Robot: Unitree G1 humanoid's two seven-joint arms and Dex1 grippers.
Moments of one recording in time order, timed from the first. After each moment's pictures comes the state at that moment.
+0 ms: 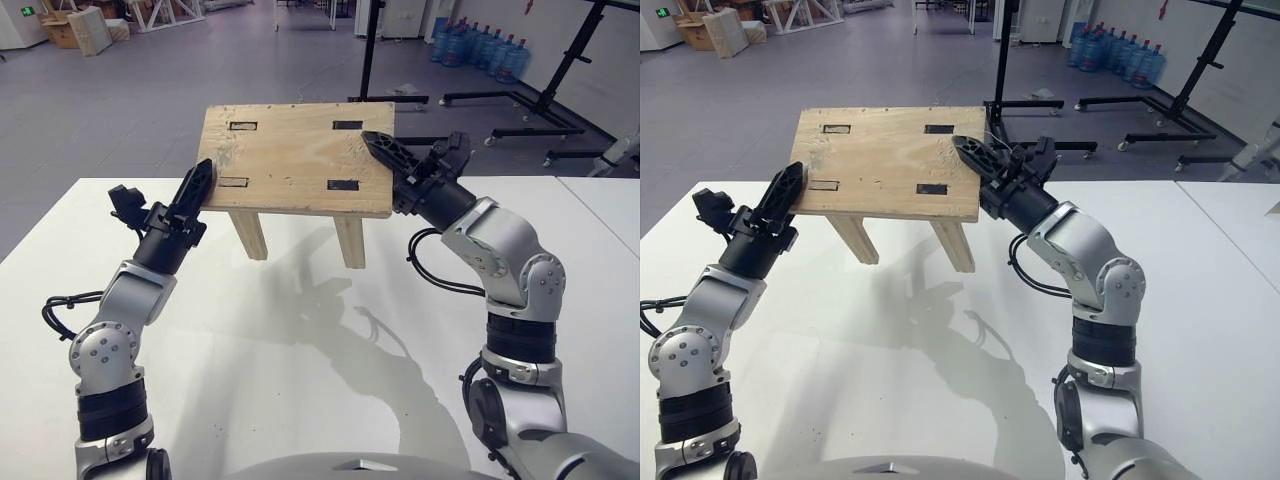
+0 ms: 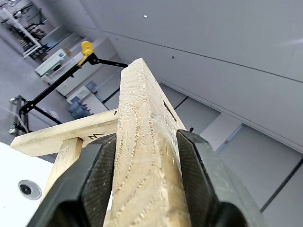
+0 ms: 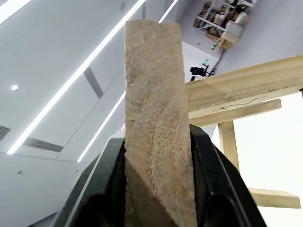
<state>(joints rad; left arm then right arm) -0.18 0.27 0.35 -0.31 -1.42 0.55 -0.14 -0.54 -0.22 -0.19 -0.19 1.98 0.73 -0.49</state>
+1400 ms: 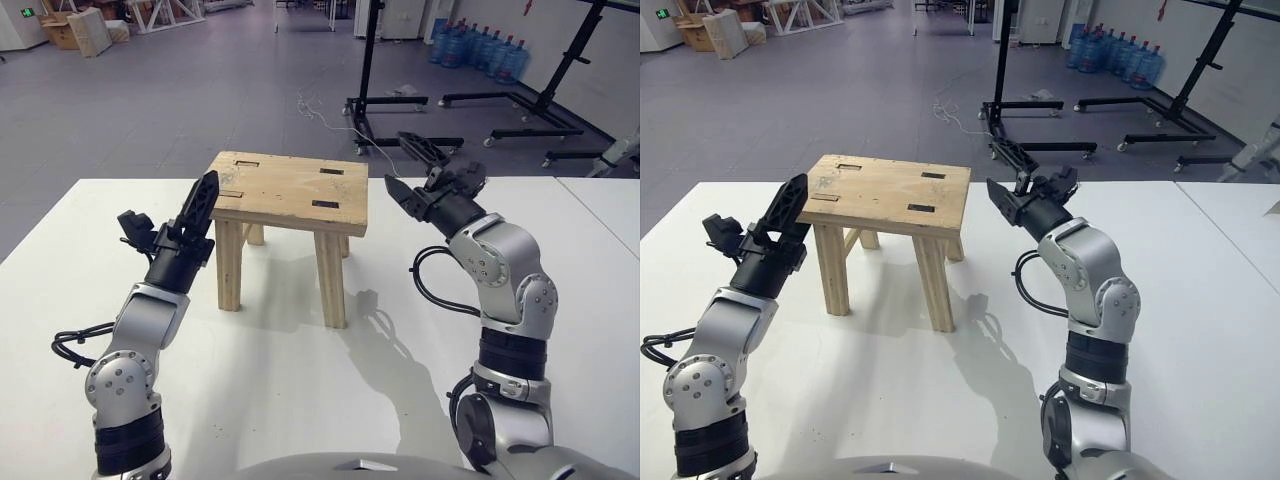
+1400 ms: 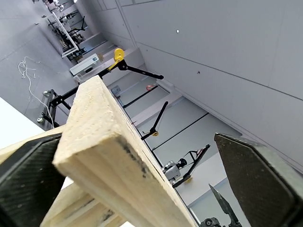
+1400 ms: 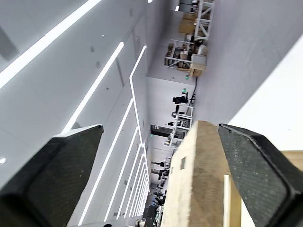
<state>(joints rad) -0.05 0.16 0.31 -0.47 -1.44 0.47 0.04 -0.46 -0.16 -0.32 -0.17 1.97 0.61 -0.55</state>
